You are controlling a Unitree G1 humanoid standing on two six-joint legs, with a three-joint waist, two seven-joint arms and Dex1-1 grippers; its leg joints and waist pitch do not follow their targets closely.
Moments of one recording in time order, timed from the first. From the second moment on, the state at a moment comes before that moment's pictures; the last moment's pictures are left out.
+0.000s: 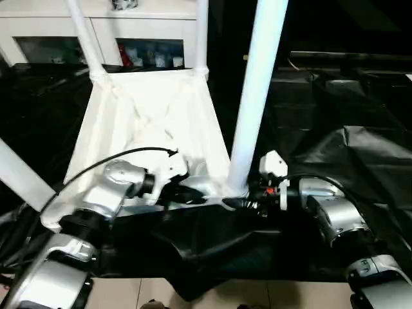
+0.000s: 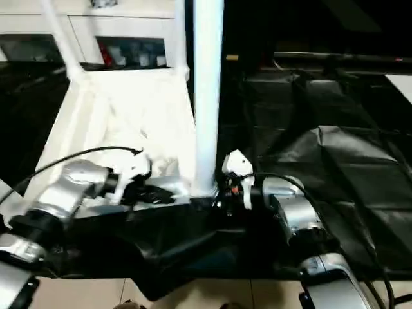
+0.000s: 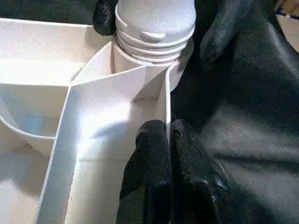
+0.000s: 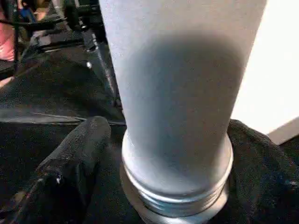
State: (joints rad) left arm -0.63 0.41 -0.30 0.65 -0.05 0.06 -1.34; right arm -0.52 -0.31 0.18 0.65 0.16 0.00 1.23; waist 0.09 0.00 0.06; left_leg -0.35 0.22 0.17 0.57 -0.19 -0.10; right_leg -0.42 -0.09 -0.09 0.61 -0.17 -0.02
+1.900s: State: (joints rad) left arm -0.64 0.34 -0.29 0.69 -0.01 0.06 -1.31; right arm -0.52 -0.33 0.18 0.65 0.13 0.00 1.22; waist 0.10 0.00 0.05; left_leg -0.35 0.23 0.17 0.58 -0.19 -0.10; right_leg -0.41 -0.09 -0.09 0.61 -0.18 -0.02
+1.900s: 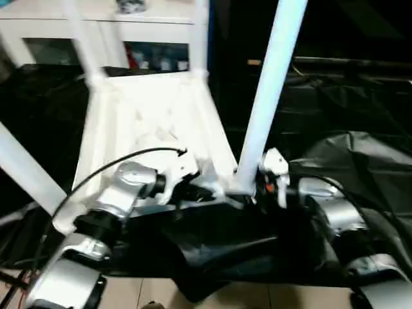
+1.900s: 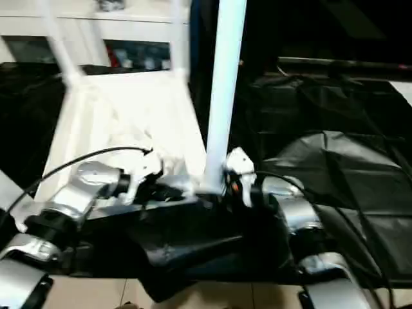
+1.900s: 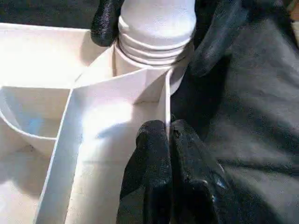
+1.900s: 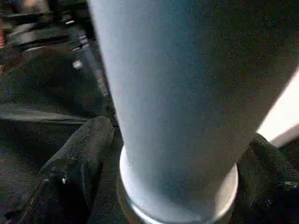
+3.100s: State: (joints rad) left arm -0.72 0.16 -0.23 0.80 0.07 0.13 -0.90; right arm -0.64 -0.10 0.03 0.86 0.08 0.04 0.52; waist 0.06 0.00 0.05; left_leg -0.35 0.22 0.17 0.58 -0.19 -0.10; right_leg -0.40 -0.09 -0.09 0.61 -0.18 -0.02
